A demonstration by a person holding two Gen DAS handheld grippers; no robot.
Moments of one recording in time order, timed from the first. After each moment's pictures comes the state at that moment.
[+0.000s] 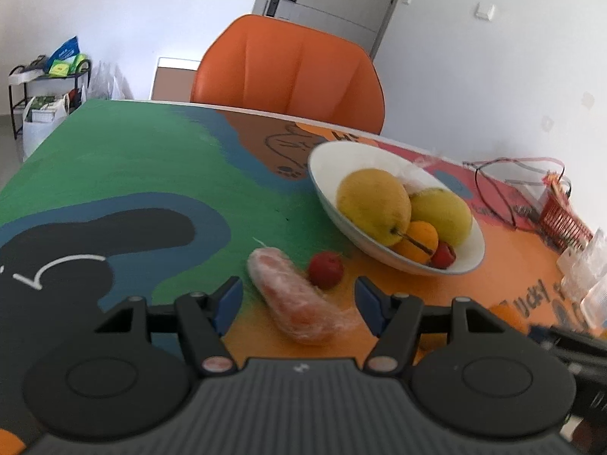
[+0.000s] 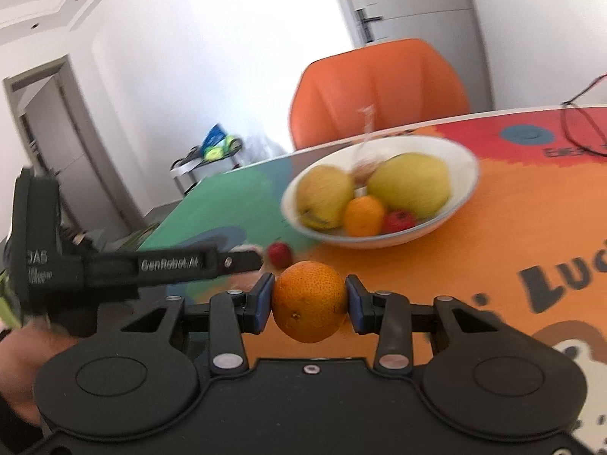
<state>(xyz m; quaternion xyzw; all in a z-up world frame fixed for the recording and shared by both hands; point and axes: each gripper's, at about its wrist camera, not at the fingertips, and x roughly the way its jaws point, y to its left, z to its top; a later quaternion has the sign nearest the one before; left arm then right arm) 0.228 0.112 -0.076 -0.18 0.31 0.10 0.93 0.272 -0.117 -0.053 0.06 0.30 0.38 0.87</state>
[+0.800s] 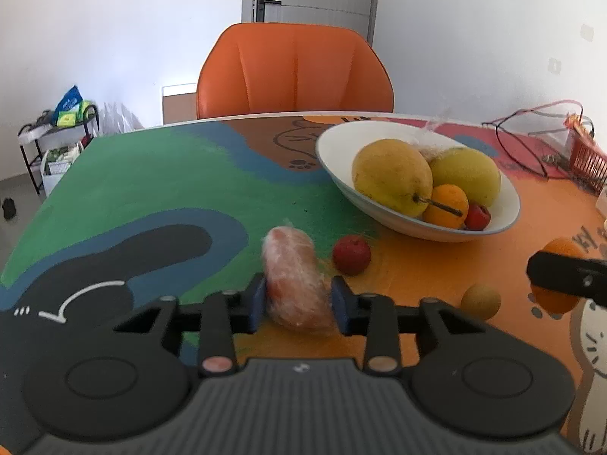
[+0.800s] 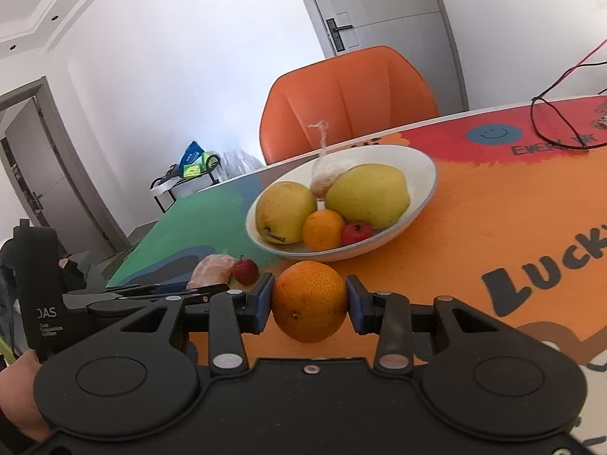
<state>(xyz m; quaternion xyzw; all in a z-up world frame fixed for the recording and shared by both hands) 0.233 0.101 -0.088 -0.08 0.32 0.13 0.93 0.283 -0.128 -0.059 0.08 0.30 0.35 0.88</state>
